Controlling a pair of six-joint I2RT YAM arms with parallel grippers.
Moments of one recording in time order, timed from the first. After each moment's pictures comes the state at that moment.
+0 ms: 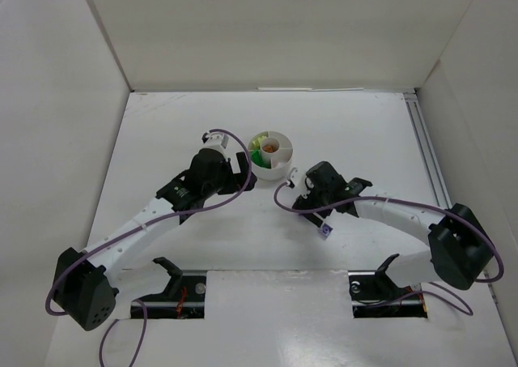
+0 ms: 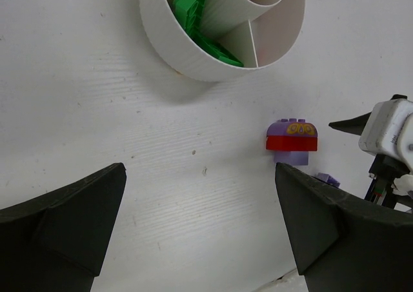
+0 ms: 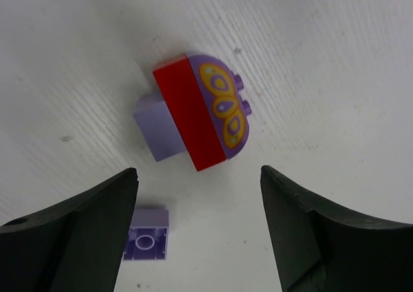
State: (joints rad) left arm -0.63 1.08 0.78 -0.30 -0.07 -0.62; right arm 0.72 1.37 0.79 -0.44 0.01 -0.34
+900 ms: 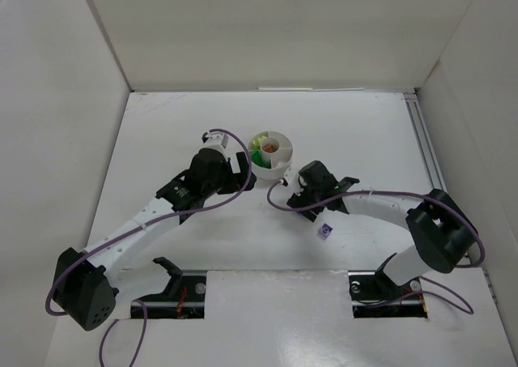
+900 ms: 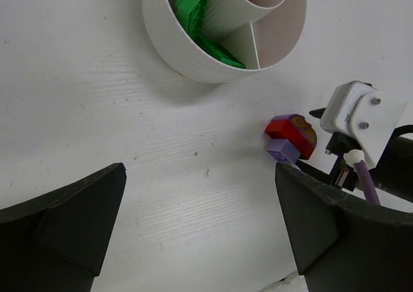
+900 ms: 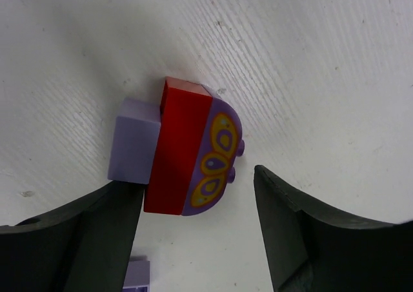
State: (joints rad) left arm -0.63 1.08 0.78 -0.31 -0.08 -0.62; right arm 0.71 1.50 0.79 -0.31 0.06 -0.35
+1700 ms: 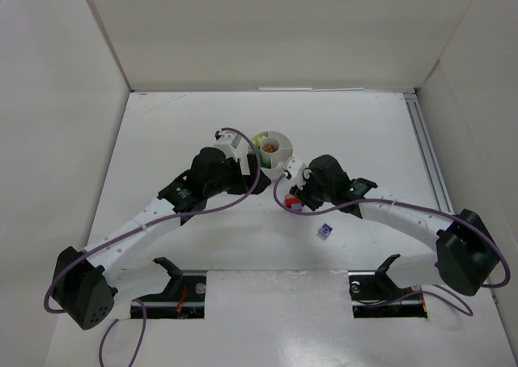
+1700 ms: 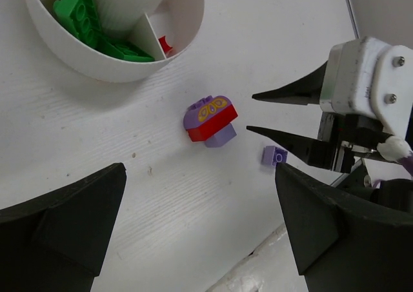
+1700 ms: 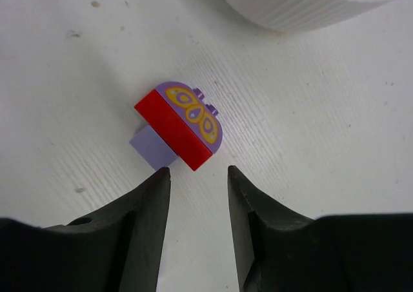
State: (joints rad) left arm -0.66 1.08 0.79 -0.20 0.11 -0.59; right arm 0.71 1.32 0.79 -0.25 -0.08 -0.36
